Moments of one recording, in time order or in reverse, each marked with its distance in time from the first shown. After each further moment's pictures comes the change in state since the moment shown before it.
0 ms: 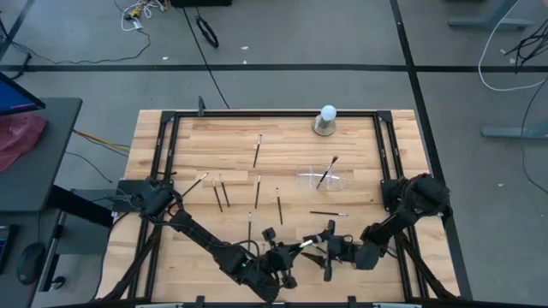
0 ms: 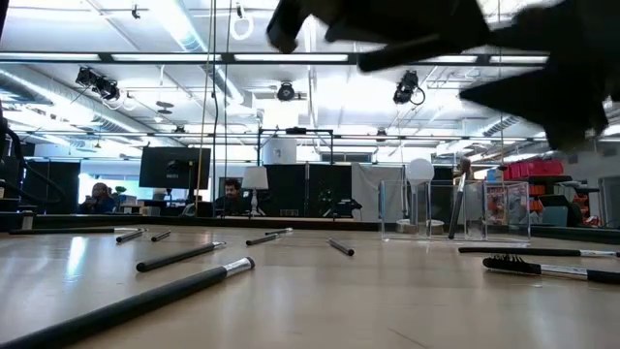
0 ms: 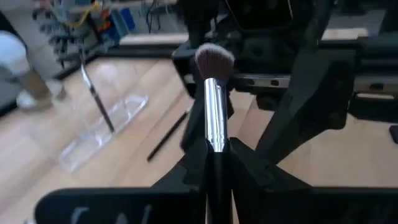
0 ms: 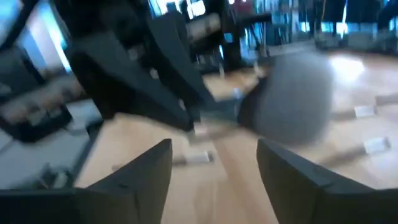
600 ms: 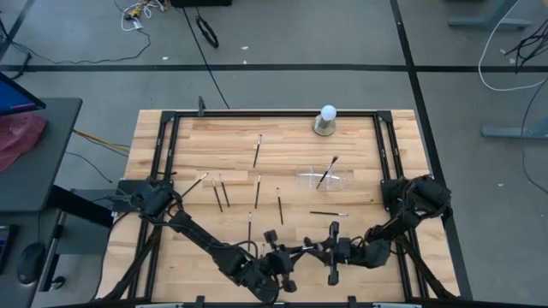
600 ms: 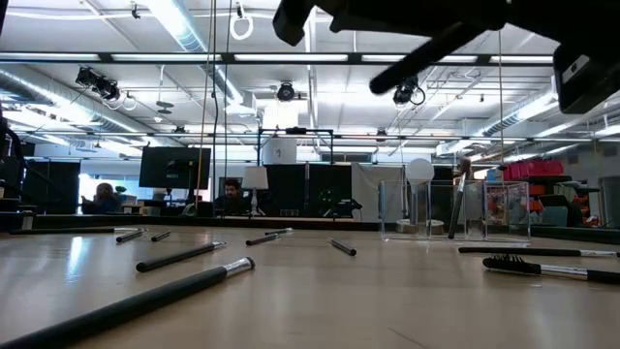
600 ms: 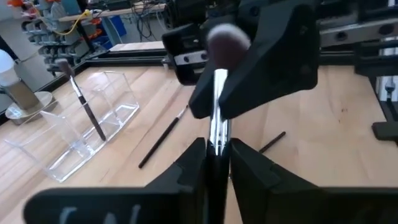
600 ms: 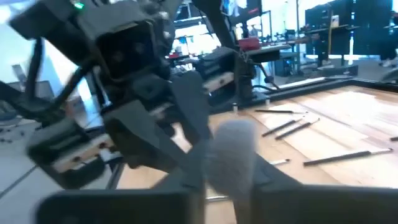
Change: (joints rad) left arm -0.002 0.001 0.002 0.029 0.019 0.041; right arm 0.032 0.001 0.002 0.197 0.027 -0.149
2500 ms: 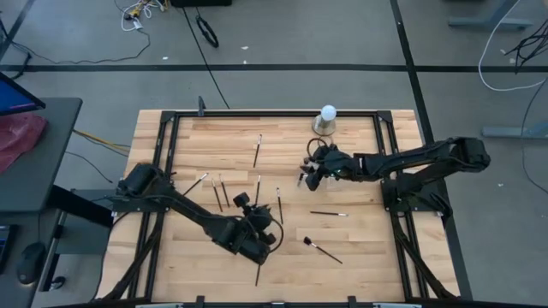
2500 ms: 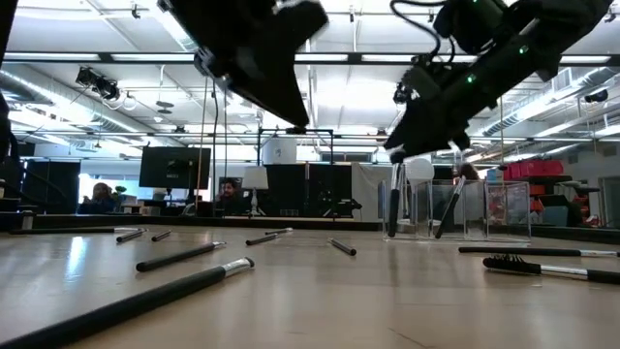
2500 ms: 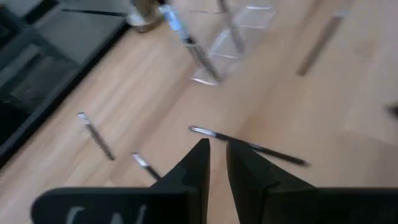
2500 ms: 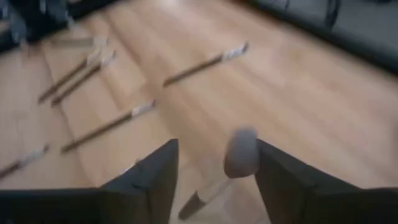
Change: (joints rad) left arm 0.110 -0.265 -0.176 -0.771 0.044 -0.443; right arm -0.931 -0.669 -0.002 -1.373 -0.622 0.335
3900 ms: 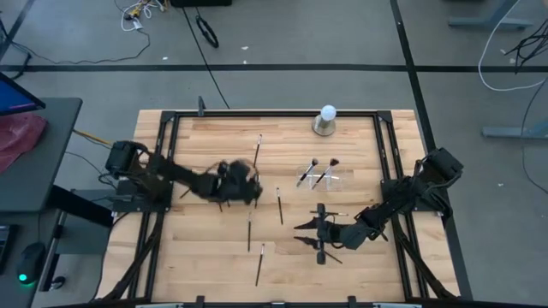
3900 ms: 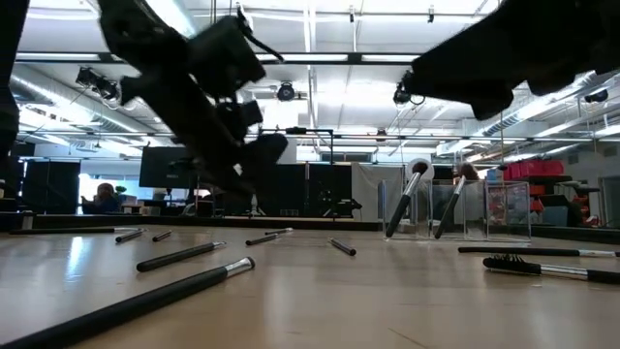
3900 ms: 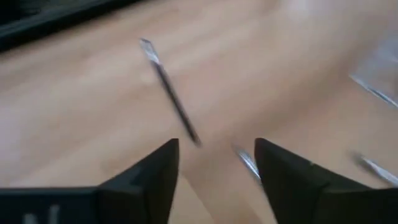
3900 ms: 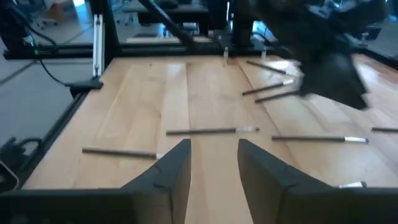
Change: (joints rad) left arm 0.441 -0.241 -0.651 0.700 0.153 -0.016; right arm 0.688 0.383 0.000 0.670 0.272 -0.229
